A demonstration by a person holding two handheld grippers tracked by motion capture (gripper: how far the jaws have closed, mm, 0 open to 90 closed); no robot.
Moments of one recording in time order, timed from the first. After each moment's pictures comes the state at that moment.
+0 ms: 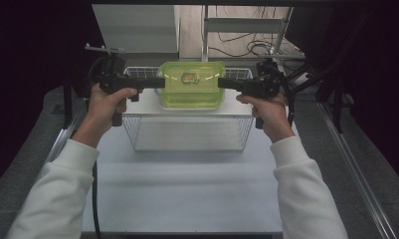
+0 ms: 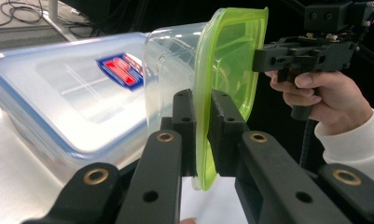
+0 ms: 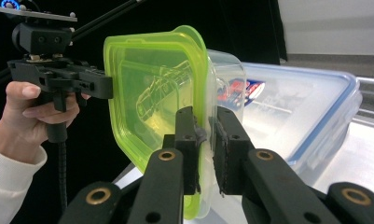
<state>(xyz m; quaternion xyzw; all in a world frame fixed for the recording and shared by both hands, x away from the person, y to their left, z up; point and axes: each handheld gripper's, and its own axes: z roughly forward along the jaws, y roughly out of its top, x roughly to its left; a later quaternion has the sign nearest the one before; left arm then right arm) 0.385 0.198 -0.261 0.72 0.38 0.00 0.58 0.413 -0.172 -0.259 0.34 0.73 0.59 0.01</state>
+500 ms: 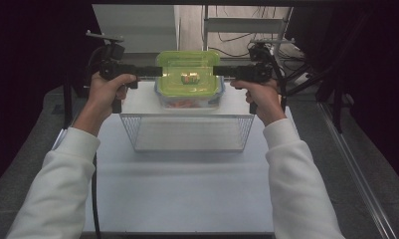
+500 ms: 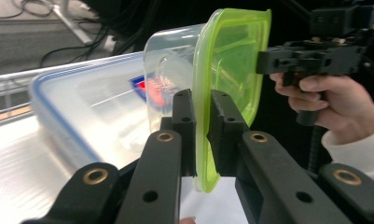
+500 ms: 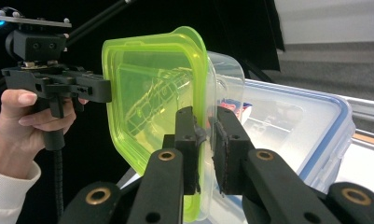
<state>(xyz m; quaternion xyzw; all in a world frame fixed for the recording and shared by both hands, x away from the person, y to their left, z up) 0.418 0.208 -0.262 0.71 0.41 0.00 0.57 0.451 -0.156 -0.251 0.37 0.73 0.57 0.00</state>
